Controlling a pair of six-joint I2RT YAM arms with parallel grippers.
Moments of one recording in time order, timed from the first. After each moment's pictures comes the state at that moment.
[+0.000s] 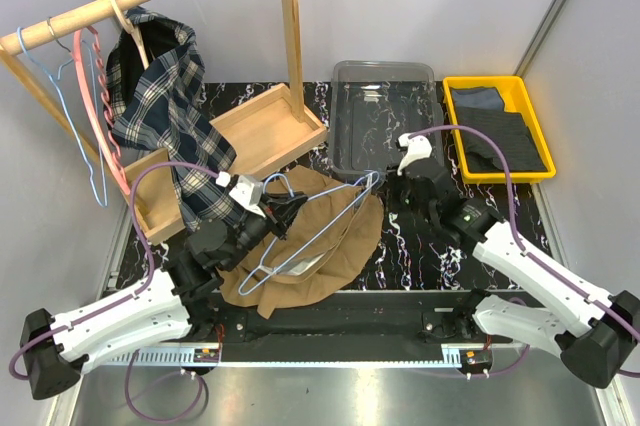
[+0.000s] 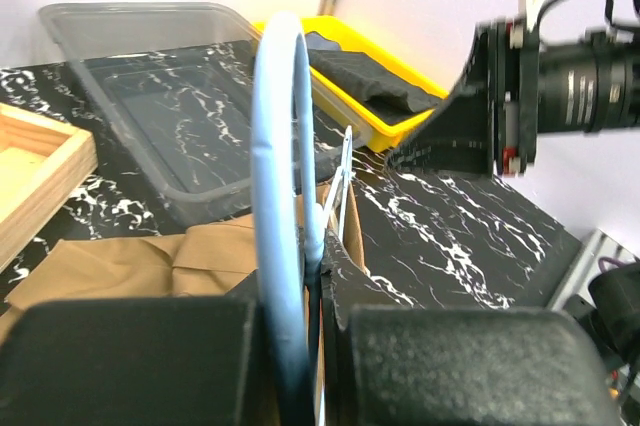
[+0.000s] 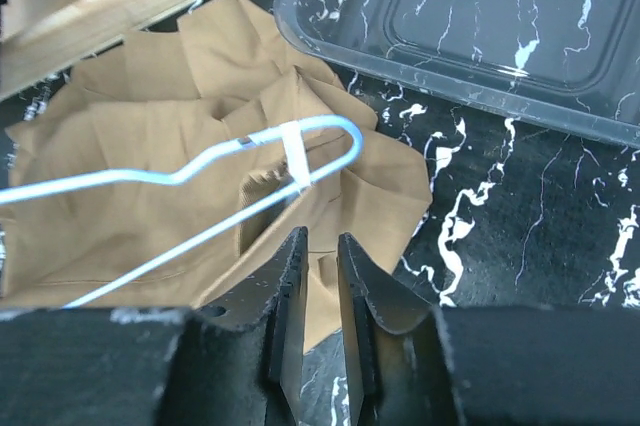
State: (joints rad) left arm -0.97 0.66 0.45 0.33 -0.22 -0.27; right arm 0.72 1.01 0.91 -0.41 0.20 0.41
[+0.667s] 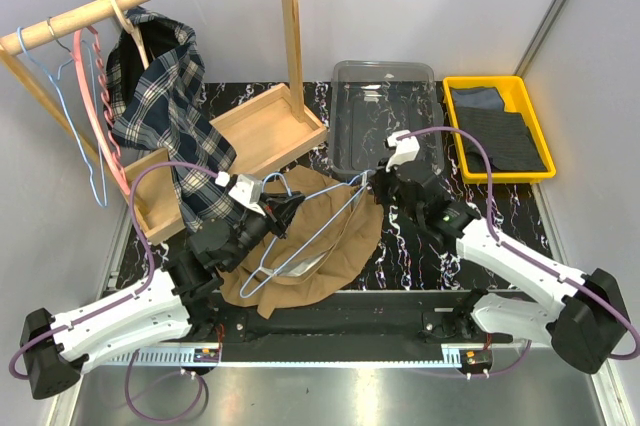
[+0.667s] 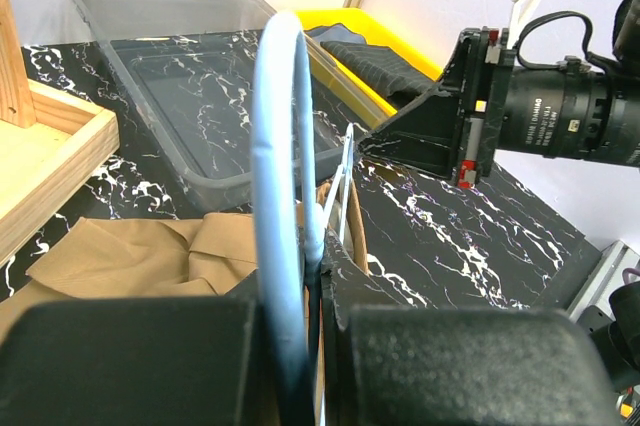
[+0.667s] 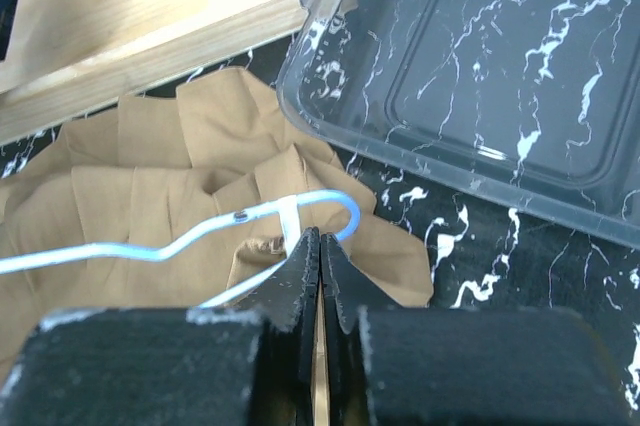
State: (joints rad) left arm -0.97 0.66 0.45 0.30 -0.28 -0.29; right arm 0.72 1.11 0.77 -0.03 0.24 0.31
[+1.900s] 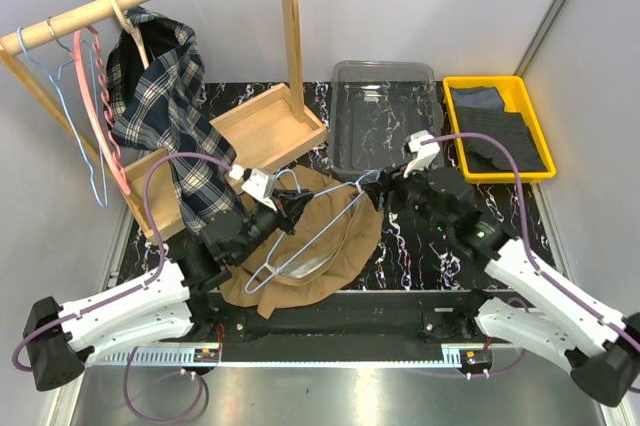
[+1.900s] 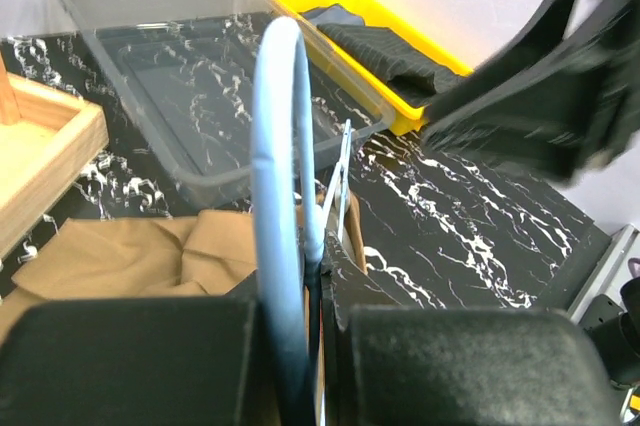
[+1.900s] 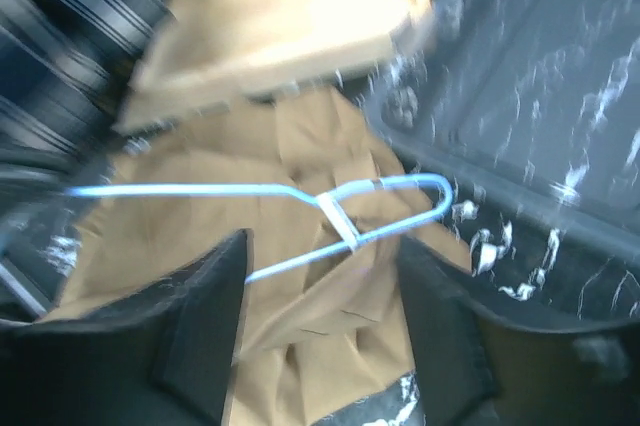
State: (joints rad) left arm -0.98 0.77 0.48 0.33 -0.26 -0.28; right arm 0.72 0.90 0.76 -0.13 0.08 0.31
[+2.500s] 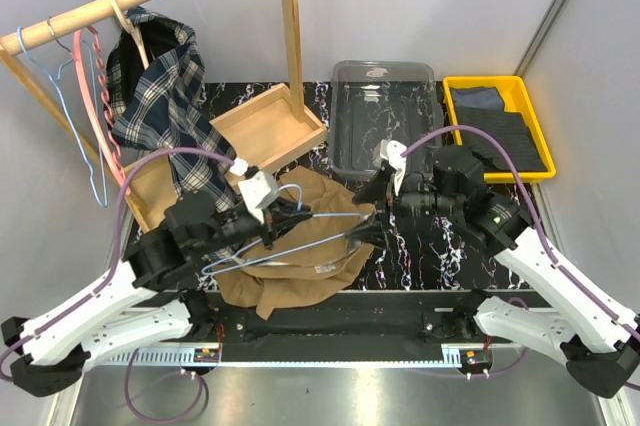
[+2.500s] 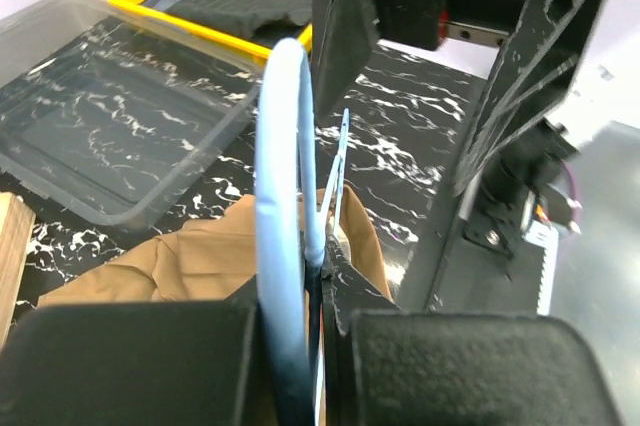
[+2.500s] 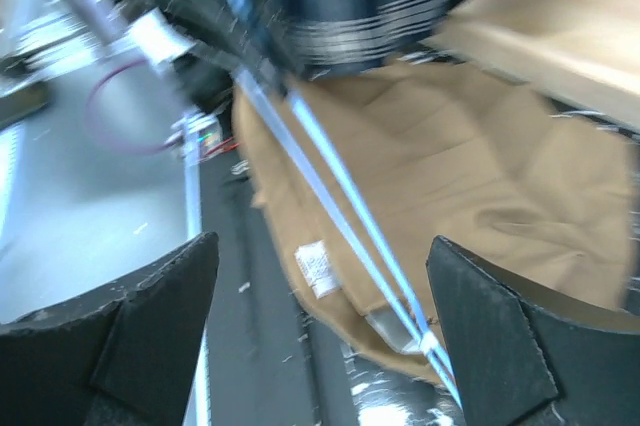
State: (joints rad) left arm -0.98 0.71 0.89 -0.26 0.17 -0.05; right arm 0.72 0.94 1.06 -0.41 -0.68 0.03
